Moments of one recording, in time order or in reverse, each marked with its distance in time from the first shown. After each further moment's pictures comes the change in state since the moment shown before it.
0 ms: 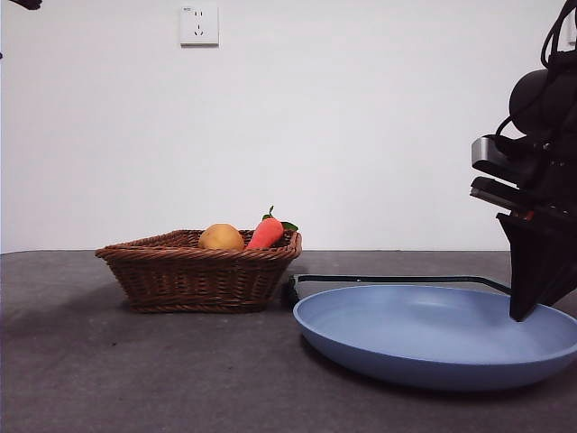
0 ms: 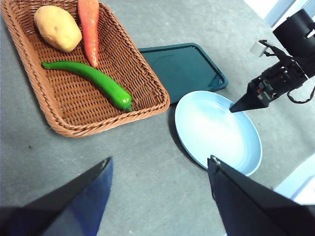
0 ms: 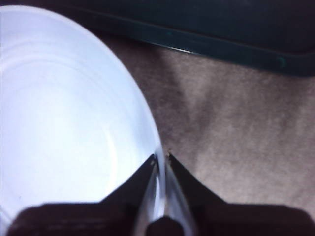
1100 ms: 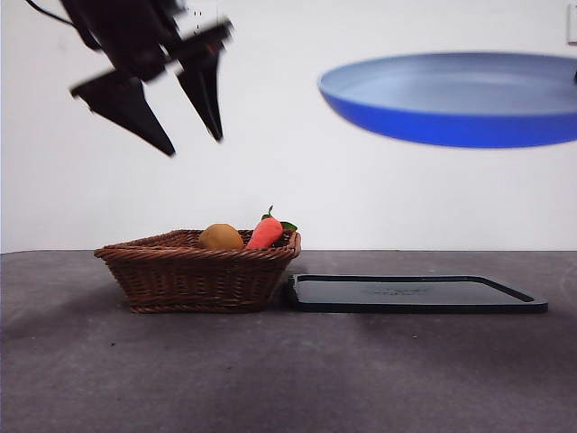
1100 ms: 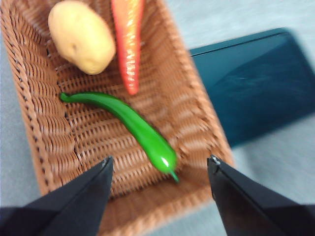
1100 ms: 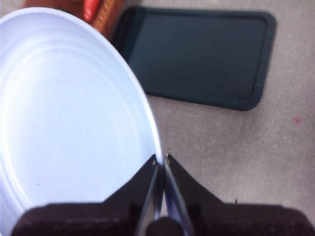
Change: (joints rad) left arm -0.304 0.933 0.648 -0.006 -0.465 -0.140; right arm -0.041 -0.735 0.000 -0.234 -0.016 0.074
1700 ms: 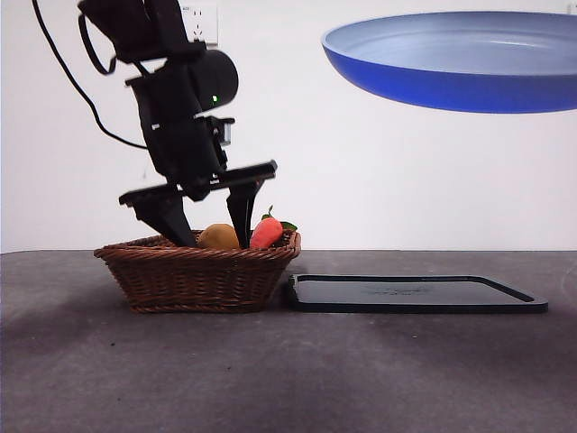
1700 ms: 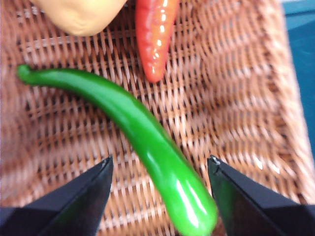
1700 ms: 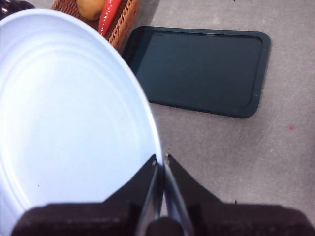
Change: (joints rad) left arm -0.021 0.383 0.150 0.015 -0.048 -0.111; right arm 0.000 -0.088 0.000 -0.018 0.000 0.003
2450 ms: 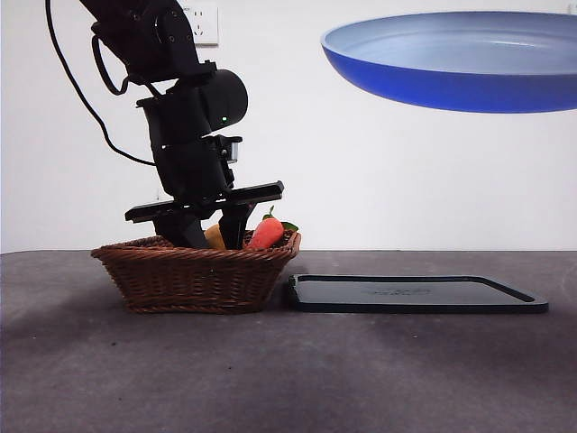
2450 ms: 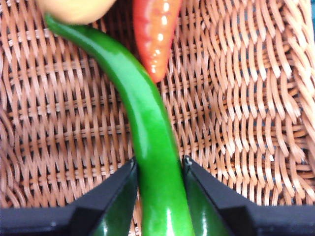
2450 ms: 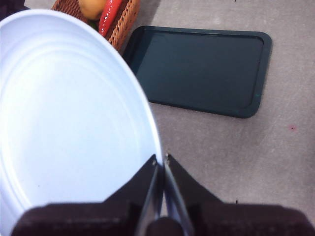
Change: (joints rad) left arm -0.013 0.042 0.002 0.017 -0.028 -0.011; right arm 0.000 0.000 0.000 0.000 -0.002 -0.001
